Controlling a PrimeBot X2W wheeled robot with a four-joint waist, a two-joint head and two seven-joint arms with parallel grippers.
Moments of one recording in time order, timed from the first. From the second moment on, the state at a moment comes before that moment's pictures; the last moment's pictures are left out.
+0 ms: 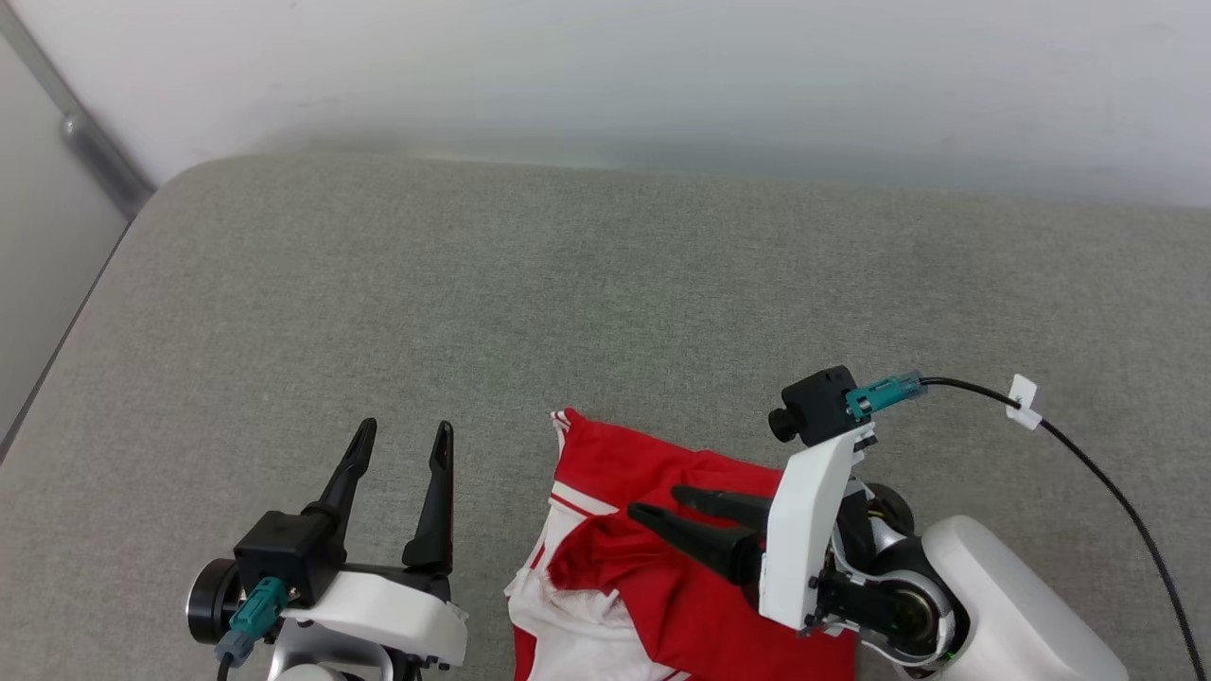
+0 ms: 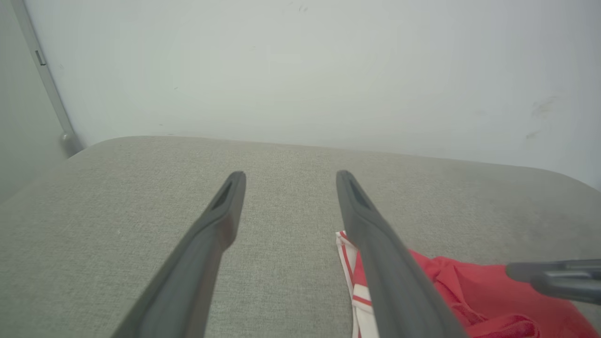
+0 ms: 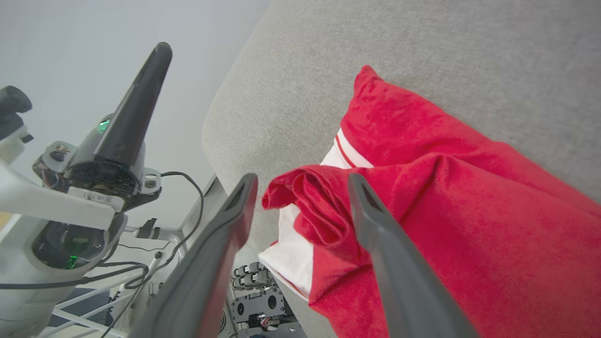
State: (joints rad) left arm -0.09 0.34 -0.41 -0.01 -0.50 0.22 -0.26; right arm -0.40 -0.19 0.56 0.22 1.05 0.13 0.57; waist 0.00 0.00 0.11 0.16
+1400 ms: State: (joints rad) left arm 0.07 0.38 -0.35 -0.02 -0.50 0.29 -0.26; right arm 0.13 -0.06 -0.03 -0.18 0.19 0.13 0.09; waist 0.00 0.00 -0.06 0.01
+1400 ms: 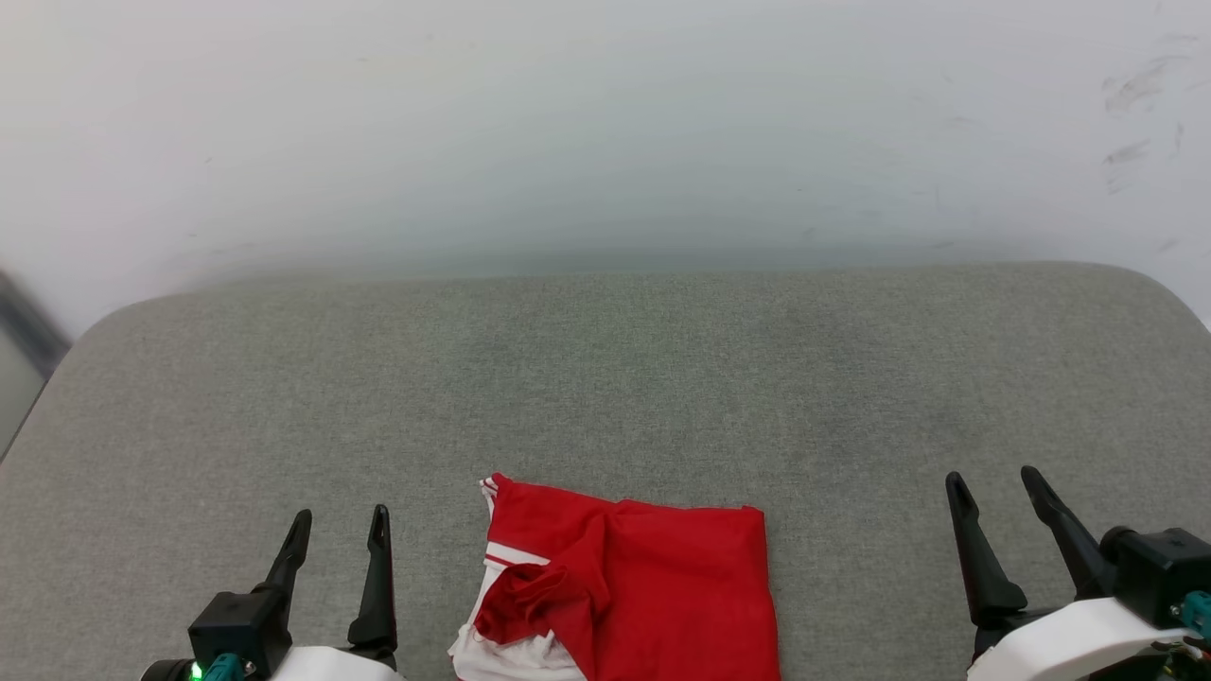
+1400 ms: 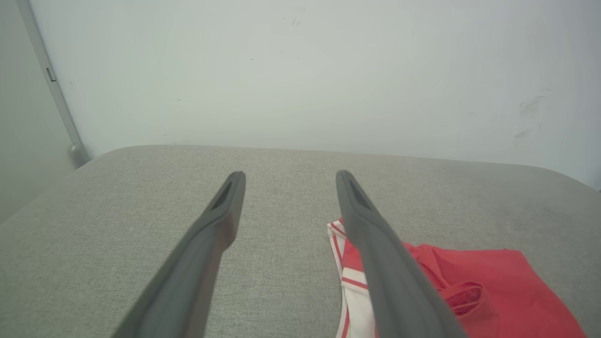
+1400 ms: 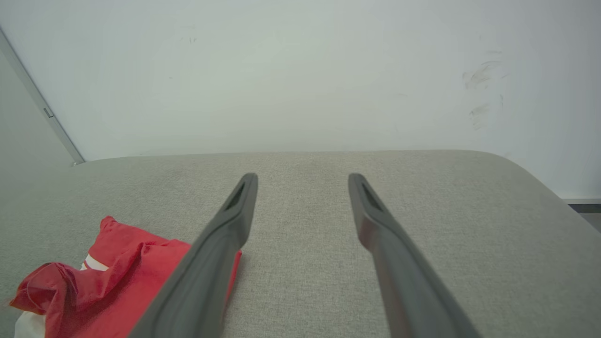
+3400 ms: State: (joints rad) left arm -0.05 0.31 -0.30 -0.04 -0.40 0.20 -0.26; right arm -0.20 -0.35 0.36 0.18 0.65 0.13 0.48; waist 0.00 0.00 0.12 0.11
